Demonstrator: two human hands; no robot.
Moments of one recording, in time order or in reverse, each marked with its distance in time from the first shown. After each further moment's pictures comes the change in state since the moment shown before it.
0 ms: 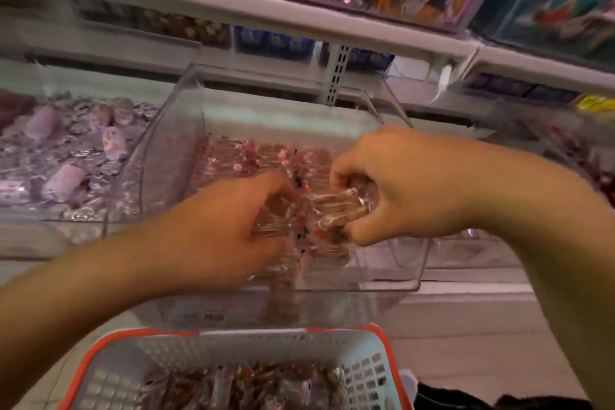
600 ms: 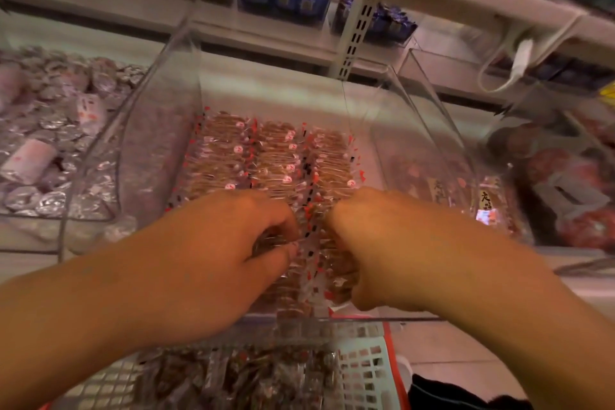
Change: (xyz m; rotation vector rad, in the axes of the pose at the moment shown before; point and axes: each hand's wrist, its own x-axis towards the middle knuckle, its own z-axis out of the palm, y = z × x) left_hand -0.010 0.002 0.008 0.098 0.021 -0.033; right_hand 0.027 -0.015 0.059 -0.131 -0.184 0.060
